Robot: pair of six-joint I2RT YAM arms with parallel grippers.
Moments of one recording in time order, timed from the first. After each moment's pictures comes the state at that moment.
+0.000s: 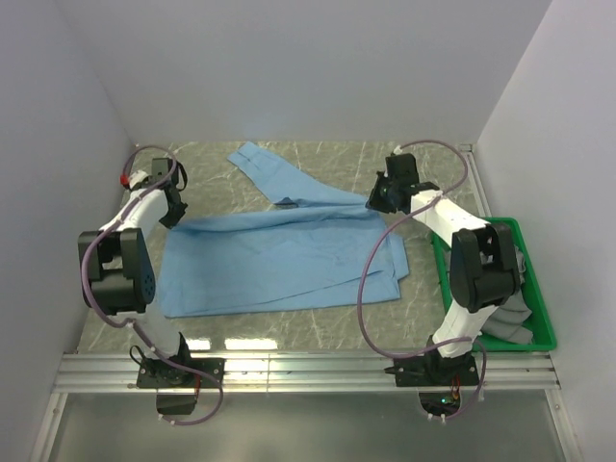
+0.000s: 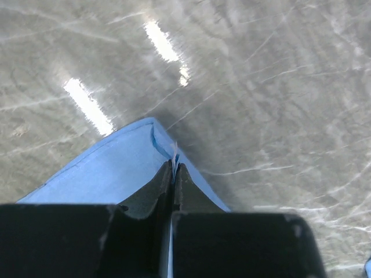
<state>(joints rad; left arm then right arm) 0.08 1.74 1.26 -0.59 -0.41 -0.87 0.23 1.76 1.25 -0.30 -0.05 0.52</state>
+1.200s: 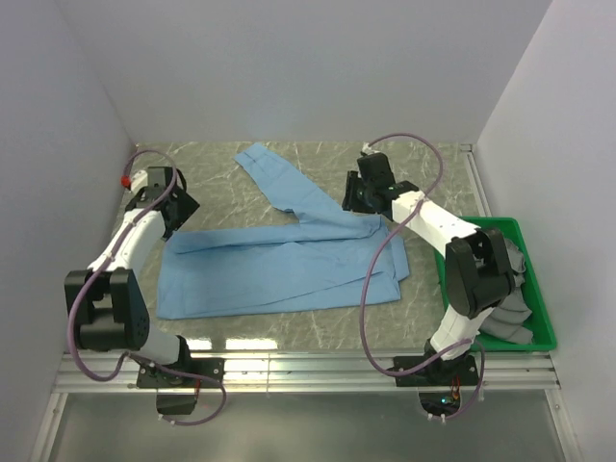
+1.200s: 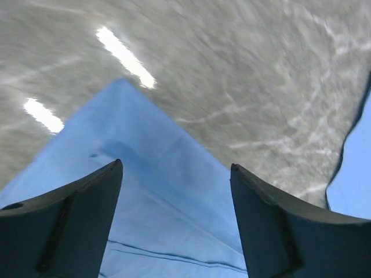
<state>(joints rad) 0.05 1.44 1.04 -0.51 -0.31 -0.80 0.40 1.72 1.27 -0.34 0.05 0.44</state>
